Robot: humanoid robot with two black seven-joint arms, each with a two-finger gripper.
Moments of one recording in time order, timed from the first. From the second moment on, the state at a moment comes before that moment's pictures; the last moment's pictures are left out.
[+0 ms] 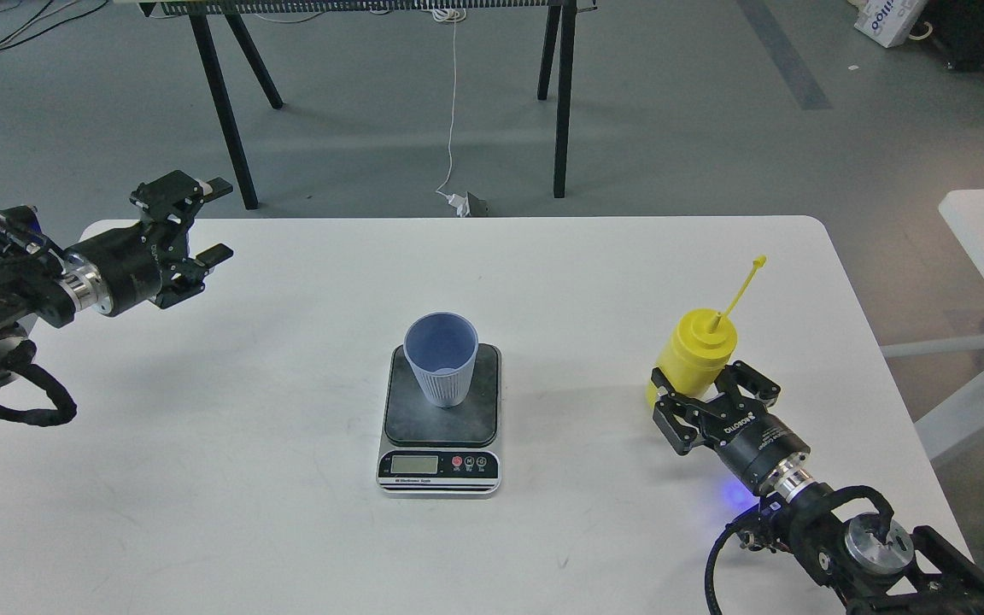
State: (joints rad) left arm -0.88 0.63 -0.11 -0.65 0.35 -0.49 -0.49; right arm 0.14 -0.14 1.16 0.85 0.52 0.49 -0.40
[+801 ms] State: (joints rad) left arm -0.88 0.63 -0.11 -0.65 0.35 -0.49 -0.49; right arm 0.00 -0.20 1.17 1.02 0.52 0.49 -0.41
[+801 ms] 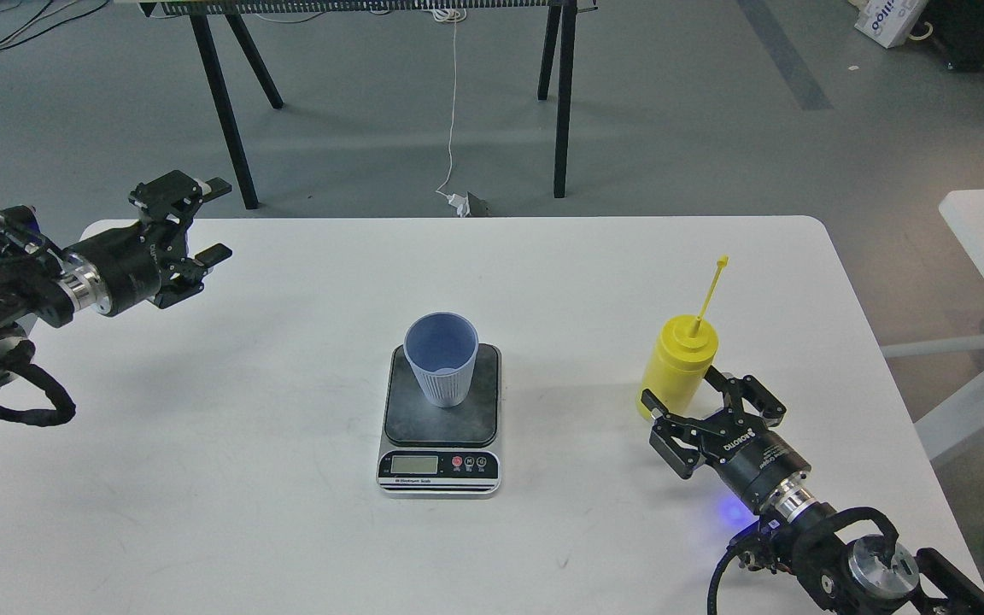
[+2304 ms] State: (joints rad) left arm -0.87 0.65 -0.21 -0.65 0.34 -0.49 -0.49; right arm 0.61 -0.47 0.90 0.84 0.48 0.49 -0.40
